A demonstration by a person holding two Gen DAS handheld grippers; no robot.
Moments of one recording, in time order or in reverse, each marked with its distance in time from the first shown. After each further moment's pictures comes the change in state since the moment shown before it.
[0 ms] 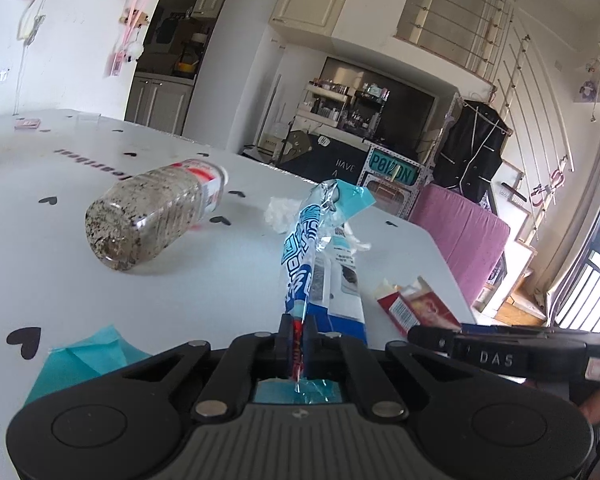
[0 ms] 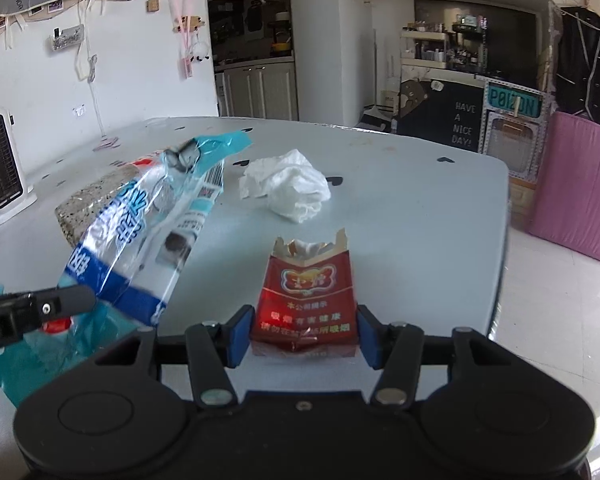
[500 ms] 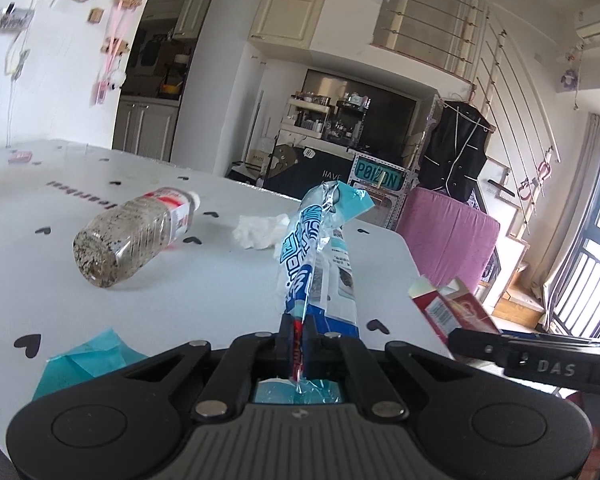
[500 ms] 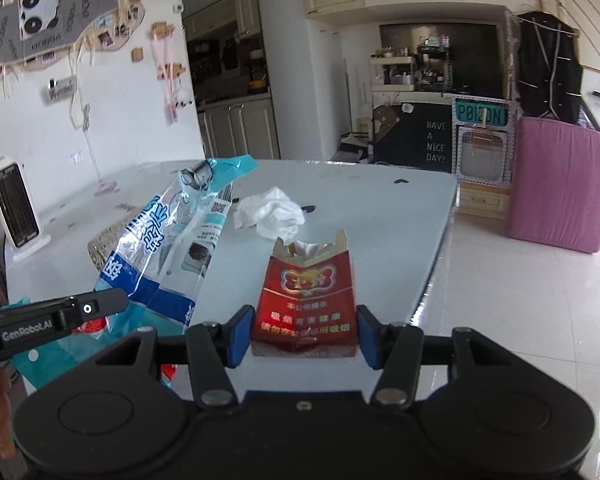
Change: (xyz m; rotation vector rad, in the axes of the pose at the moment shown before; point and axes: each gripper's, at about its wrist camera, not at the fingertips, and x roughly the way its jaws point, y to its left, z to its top) left arm -0.034 -0.045 -0.001 0.075 -0.039 0.000; right arm -0.094 -0.014 -0.021 0.093 -0.111 -0.030
